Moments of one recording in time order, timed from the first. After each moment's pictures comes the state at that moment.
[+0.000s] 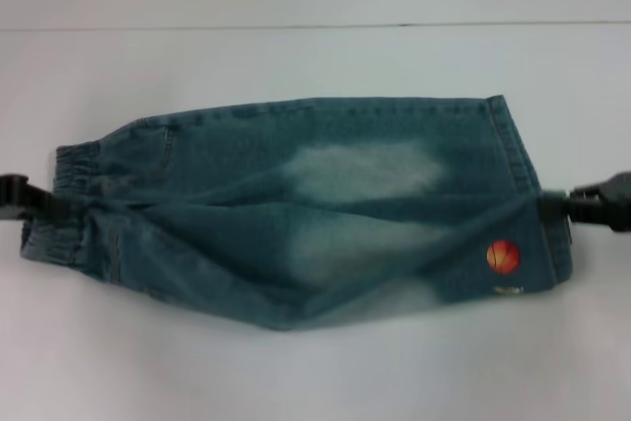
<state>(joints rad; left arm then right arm) -0.62 -1.96 0.43 0.90 2.62 1.68 -2.35 0.64 1.87 -0.39 -0.49 -2.41 -1.72 1.71</state>
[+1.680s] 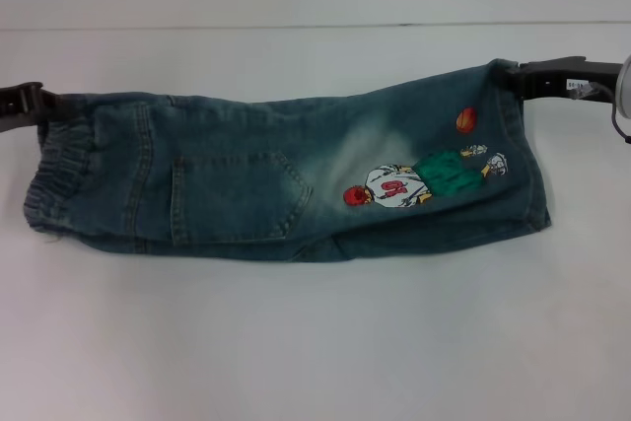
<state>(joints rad) -0.67 -2.00 0.41 0.85 2.51 1.35 -2.36 0.77 2.02 -0.50 -0.46 -2.23 -0.95 1.71</state>
